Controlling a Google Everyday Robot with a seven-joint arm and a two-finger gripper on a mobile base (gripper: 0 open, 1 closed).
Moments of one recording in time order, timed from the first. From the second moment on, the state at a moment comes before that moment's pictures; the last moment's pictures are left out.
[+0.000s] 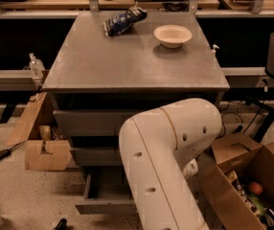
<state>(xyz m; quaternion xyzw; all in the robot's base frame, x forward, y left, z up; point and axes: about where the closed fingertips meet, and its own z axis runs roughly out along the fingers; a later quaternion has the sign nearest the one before) 0.589 -0.184 0.260 -0.70 0.71 -0.09 0.09</state>
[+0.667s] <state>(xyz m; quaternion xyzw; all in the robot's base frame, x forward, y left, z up) 0.588 -0.183 0.226 -0.69 0.71 -0.06 0.09</state>
